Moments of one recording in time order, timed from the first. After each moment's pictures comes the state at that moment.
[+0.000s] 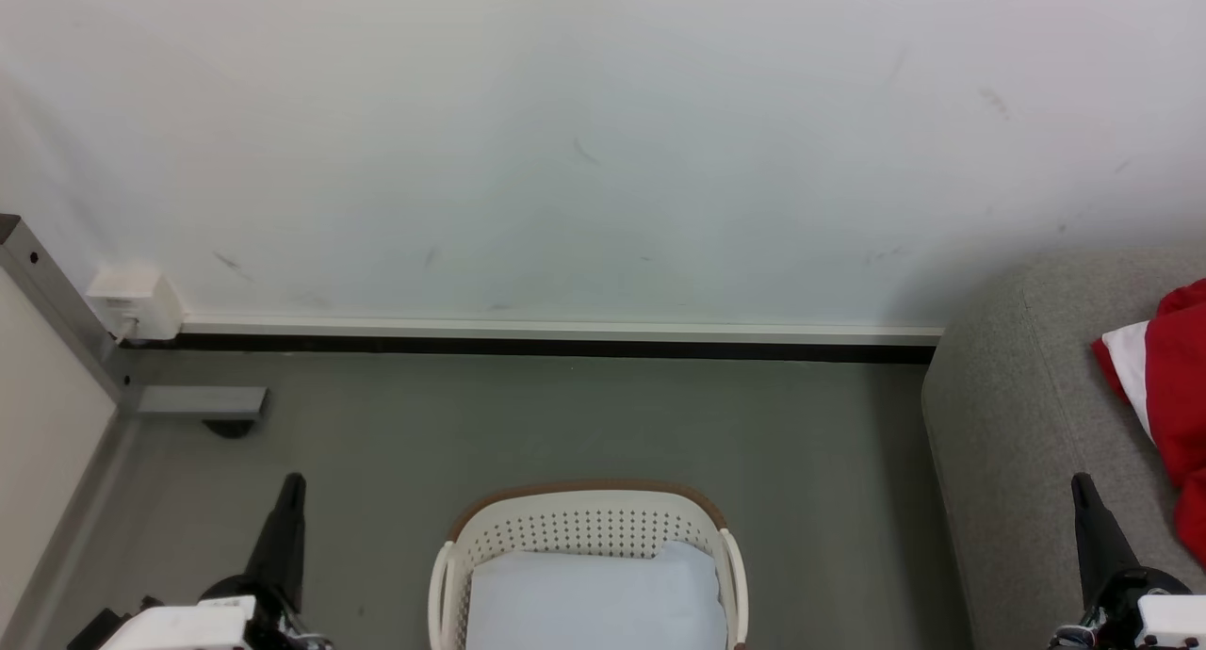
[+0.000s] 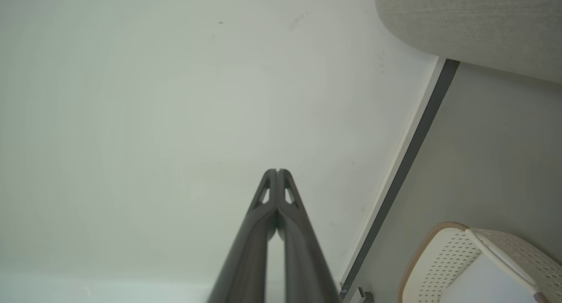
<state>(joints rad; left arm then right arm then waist) -0.11 0.05 0.11 0.25 -1.61 -0.13 0.11 -0.10 -0.05 -0.11 0.25 1.62 0.13 0.11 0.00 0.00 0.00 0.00</state>
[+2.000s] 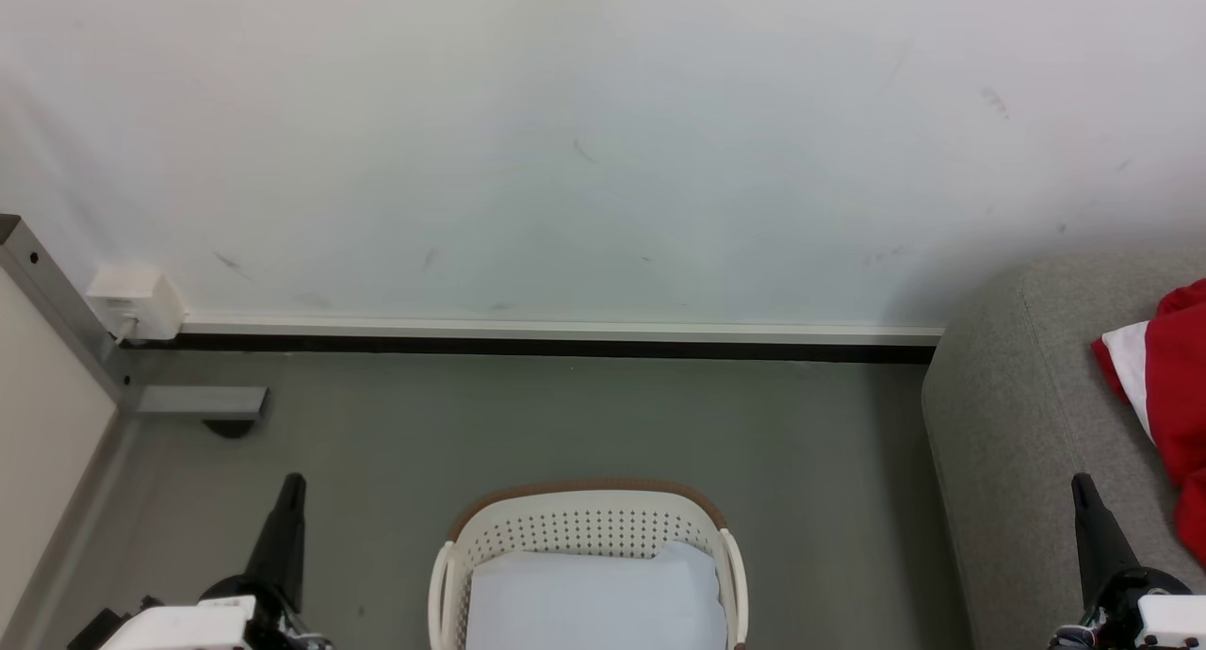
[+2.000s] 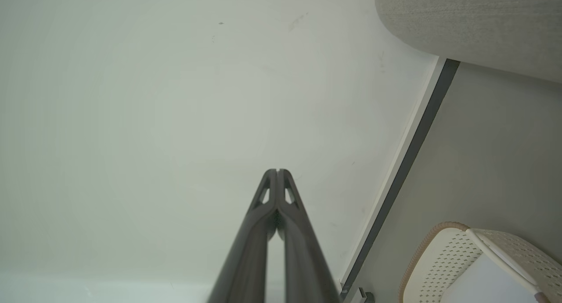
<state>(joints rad) -0.11 0.05 0.11 0.25 -1.61 -0.13 0.11 -0.10 -0.05 -0.11 0.25 1.62 0.13 0.11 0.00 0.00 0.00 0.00</state>
